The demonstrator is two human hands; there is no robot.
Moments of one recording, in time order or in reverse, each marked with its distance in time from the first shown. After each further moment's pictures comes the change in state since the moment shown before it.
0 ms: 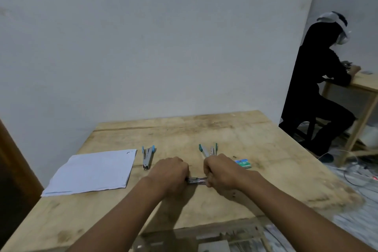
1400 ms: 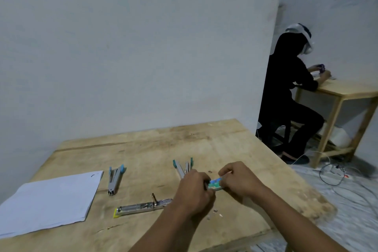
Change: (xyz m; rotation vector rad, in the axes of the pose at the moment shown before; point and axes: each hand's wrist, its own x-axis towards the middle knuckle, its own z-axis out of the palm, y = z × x) left_hand 0.076 0.109 0.026 -0.670 0.206 -0.085; right_hand -0.022 0.107 -0.007 0.648 0.251 0.488
